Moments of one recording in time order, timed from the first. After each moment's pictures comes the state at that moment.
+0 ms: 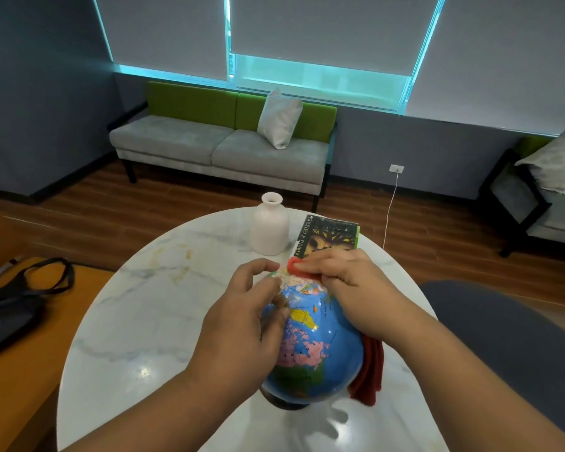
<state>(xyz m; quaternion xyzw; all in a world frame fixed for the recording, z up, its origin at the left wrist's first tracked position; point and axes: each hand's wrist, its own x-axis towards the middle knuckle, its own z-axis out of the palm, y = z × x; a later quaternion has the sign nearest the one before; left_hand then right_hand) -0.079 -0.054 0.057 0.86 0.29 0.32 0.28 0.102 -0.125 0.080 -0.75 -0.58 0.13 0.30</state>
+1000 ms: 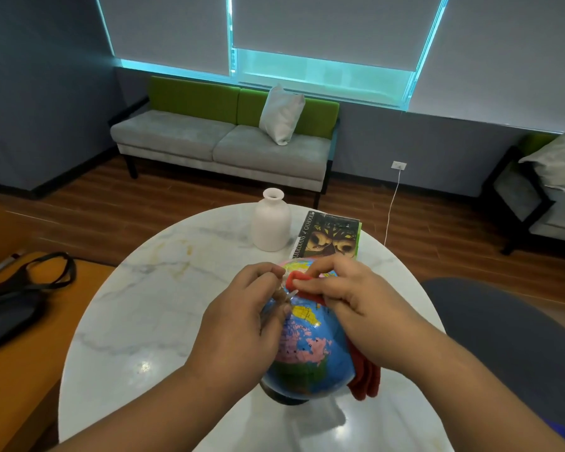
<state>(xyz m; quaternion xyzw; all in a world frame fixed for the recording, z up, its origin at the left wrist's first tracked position) -0.080 -0.053 0.059 0.86 0.30 0.29 0.28 0.083 -0.147 0.092 -0.73 -0.63 0.13 0.23</state>
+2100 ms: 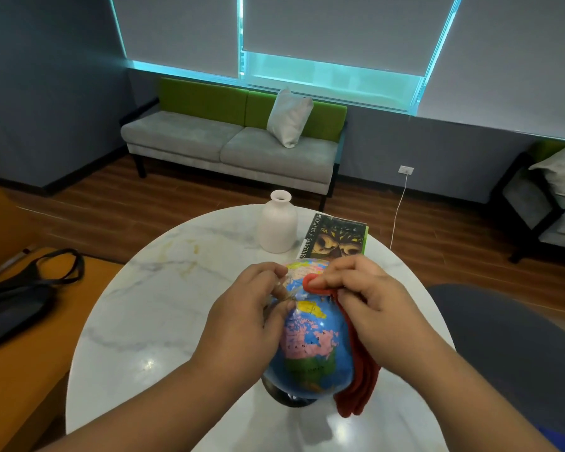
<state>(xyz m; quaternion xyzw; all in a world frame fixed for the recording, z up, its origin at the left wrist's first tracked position) -0.081 -0.048 0.057 0.84 0.31 0.31 0.31 0.074 -0.151 0.087 -0.73 -0.54 0.13 0.40</state>
